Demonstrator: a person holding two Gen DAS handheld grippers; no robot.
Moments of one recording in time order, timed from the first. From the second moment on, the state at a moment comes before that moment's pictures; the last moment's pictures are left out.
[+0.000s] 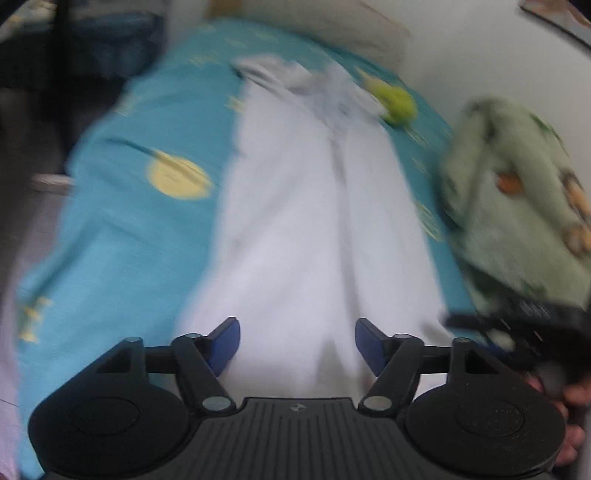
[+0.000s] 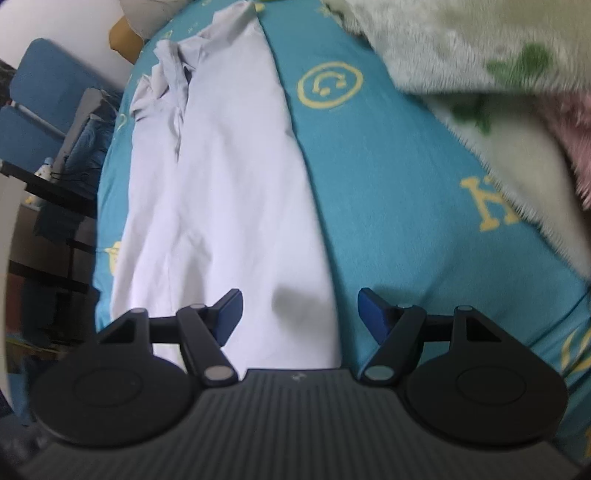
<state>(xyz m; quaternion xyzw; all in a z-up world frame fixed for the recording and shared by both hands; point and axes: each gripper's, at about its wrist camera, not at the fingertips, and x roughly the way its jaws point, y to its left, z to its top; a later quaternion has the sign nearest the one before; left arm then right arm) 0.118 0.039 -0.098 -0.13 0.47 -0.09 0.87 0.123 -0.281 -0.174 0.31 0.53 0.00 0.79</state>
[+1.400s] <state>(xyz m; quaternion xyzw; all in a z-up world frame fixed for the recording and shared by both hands) 0.004 0.088 0.109 -0.27 0.29 -0.19 0.90 0.032 -0.253 0.025 0.26 0.38 0.14 0.88</state>
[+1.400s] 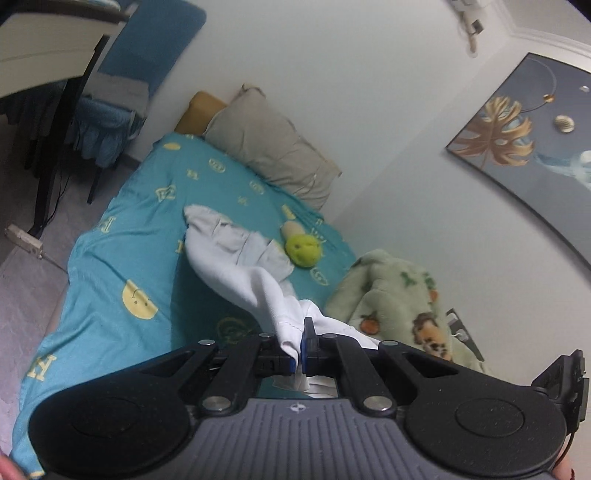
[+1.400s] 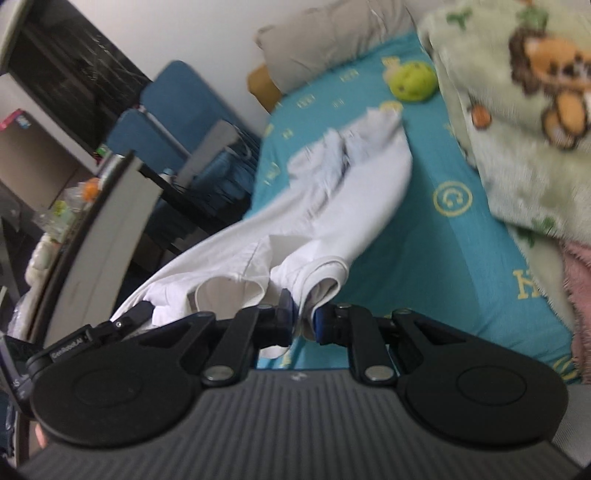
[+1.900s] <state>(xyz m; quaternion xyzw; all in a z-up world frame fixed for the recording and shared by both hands) -0.088 0.076 0.149 -0.23 0.28 -0.18 0.91 -0.037 -0.263 0.034 0.27 0.37 0.14 0.88</state>
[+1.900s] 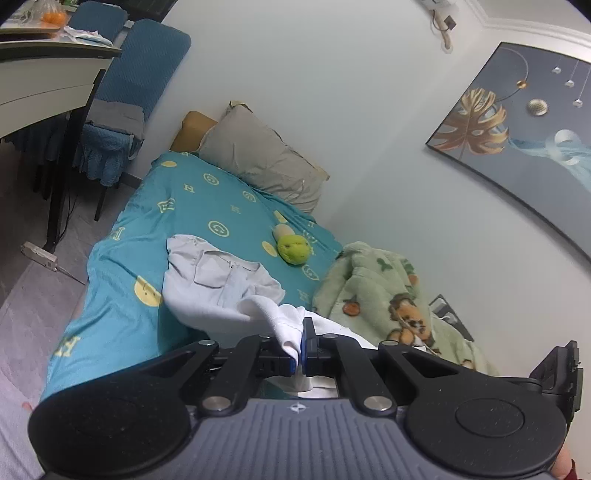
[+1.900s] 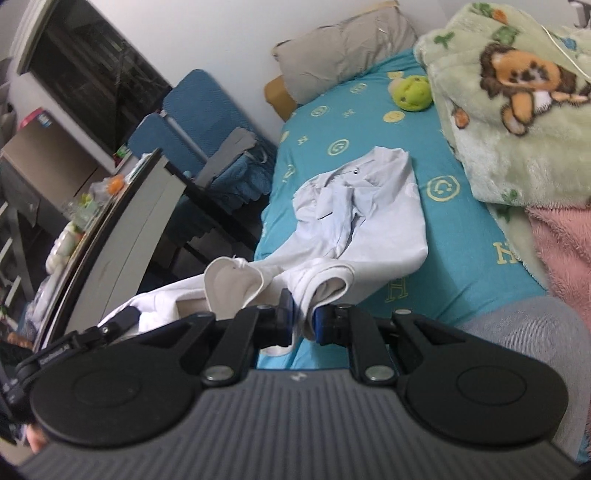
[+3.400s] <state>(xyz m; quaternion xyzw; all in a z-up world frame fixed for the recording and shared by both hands) 0.283 0.020 -0.121 -0.04 0.43 -0.08 0.90 0.261 -0.242 -0.187 0.19 0.48 0.02 0.86</state>
